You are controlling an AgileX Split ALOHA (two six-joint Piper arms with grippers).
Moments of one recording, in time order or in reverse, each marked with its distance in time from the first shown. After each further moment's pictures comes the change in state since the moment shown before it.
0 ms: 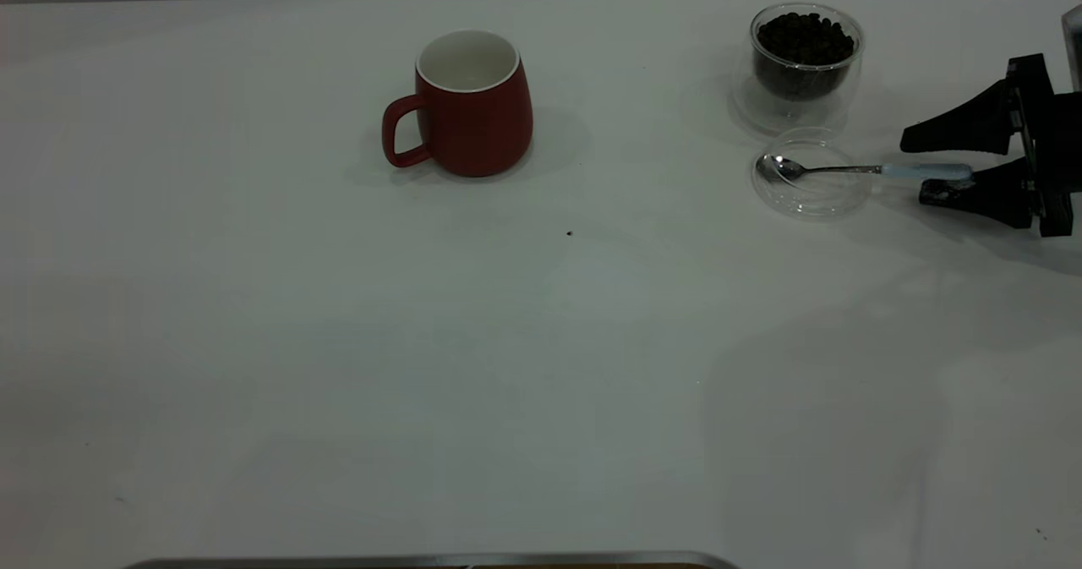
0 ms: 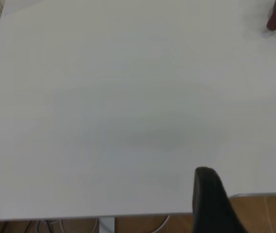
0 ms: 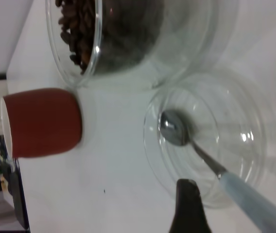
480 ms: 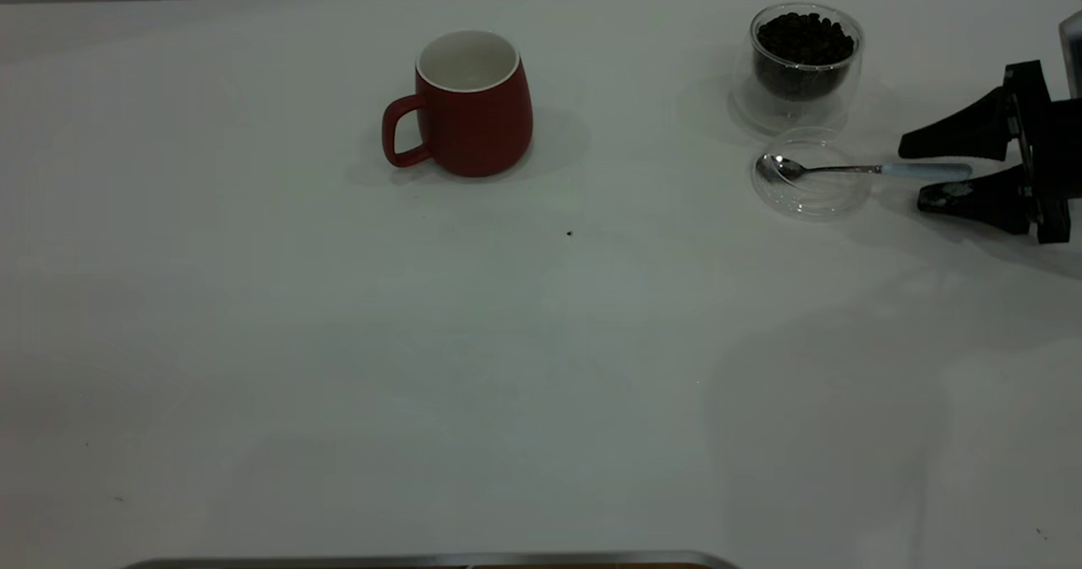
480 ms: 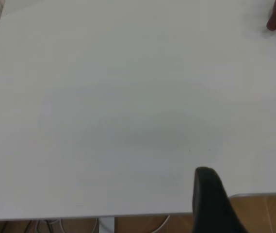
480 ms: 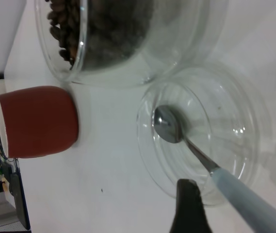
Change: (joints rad) left arm 0.000 0.000 0.000 0.000 0.000 -0.001; right arm 0.000 0.013 -0.001 0.009 -0.002 0.001
